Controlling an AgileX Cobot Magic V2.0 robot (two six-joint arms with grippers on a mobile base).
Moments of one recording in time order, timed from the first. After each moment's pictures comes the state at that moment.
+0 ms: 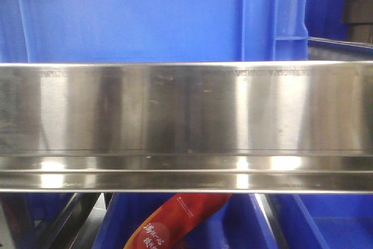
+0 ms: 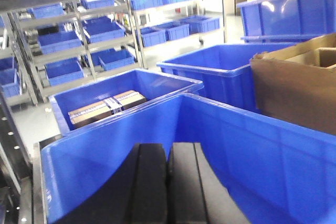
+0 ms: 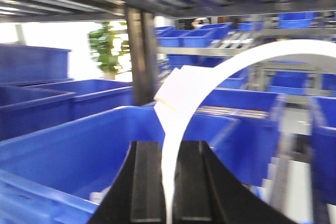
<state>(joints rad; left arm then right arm) -0.53 0.90 -1.04 0.17 0.23 0.00 0.18 0.59 -0.82 0.37 0.23 -0.27</state>
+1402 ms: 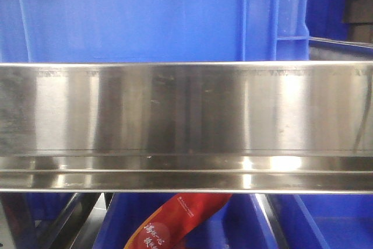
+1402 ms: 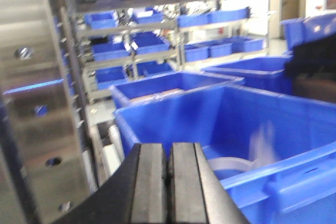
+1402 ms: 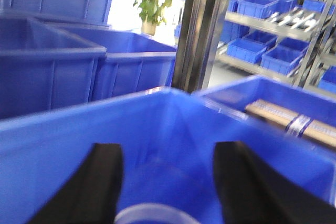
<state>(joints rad) -0.37 0.45 -0.80 0.17 0.38 -0.03 0.38 1.32 -1.21 0.23 0.02 -0.33</state>
